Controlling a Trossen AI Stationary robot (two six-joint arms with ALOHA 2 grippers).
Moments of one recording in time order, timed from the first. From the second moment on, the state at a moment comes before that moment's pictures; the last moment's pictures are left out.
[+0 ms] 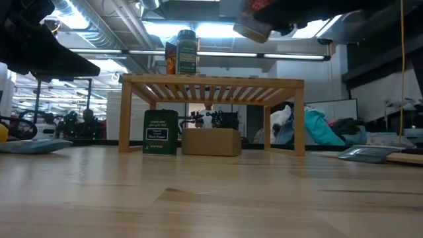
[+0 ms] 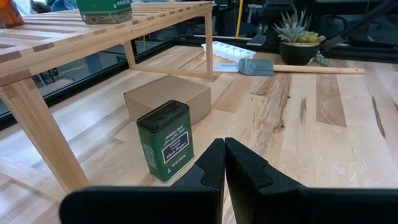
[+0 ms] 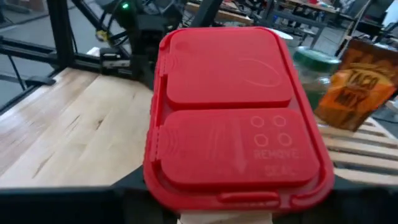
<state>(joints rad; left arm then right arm) -0.85 1.17 0.26 0.32 -1.24 -0.56 0.03 1.15 0.71 0.23 0.05 -0.22</state>
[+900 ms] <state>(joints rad) -0.85 1.18 0.26 0.29 -1.24 -0.57 -0.38 1.57 1.12 0.02 -0.39 -0.30</state>
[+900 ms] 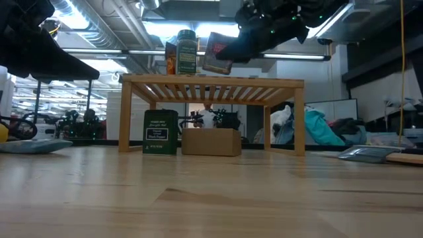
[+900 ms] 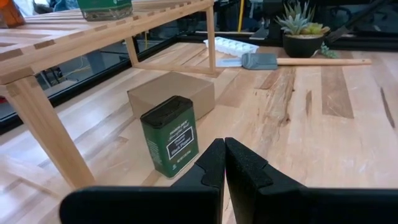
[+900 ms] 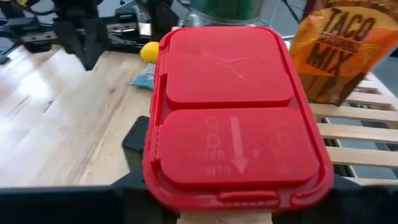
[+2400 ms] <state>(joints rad) -0.85 1.18 0.26 0.29 -1.24 -0.57 -0.39 1.39 1.12 -0.13 -0.25 -0.26</state>
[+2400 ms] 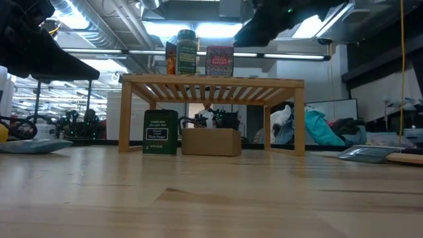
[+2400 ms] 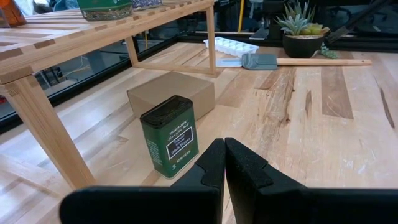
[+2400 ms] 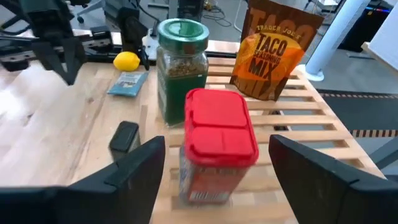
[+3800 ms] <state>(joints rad) -0.85 1.18 0.26 0.29 -1.24 -0.58 0.39 1.87 1.12 -0.18 0.48 0.10</state>
